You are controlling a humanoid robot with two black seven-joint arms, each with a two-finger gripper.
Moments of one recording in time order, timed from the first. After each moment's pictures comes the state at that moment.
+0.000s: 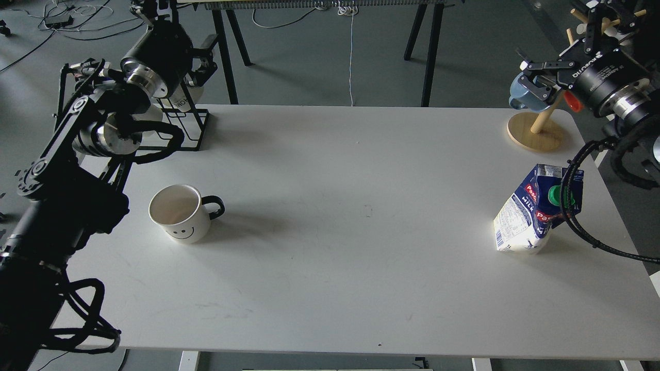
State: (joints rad) left arm -0.76 0.21 -1.25 -0.93 0.57 -0.18 0.06; right arm 0.70 -0.63 0.96 1.07 0.25 0.26 -0.08
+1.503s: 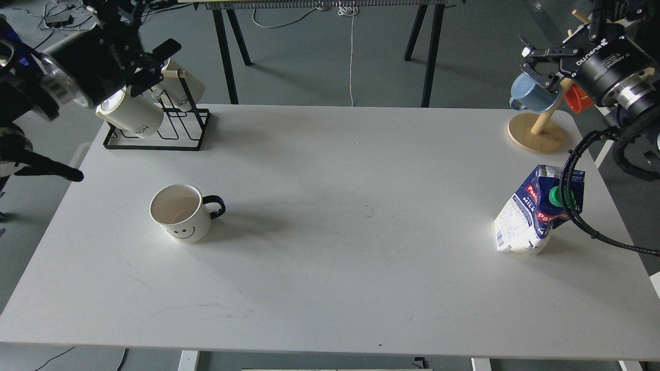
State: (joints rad) left arm -0.54 0.86 -1.06 -1.50 0.65 -0.33 0.08; right arm 0.72 -0.64 0.98 1.08 0.25 0.27 -0.08
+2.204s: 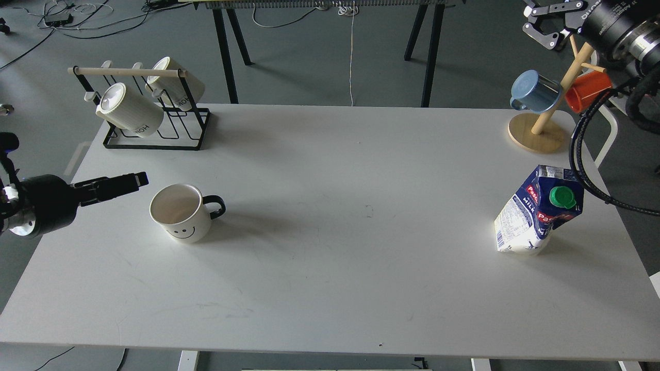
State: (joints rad) left arm -0.30 1.15 -0.85 -1.60 1.25 -0.33 0.10; right arm 0.87 -0.66 0.97 1.13 0.09 0.17 -0.15
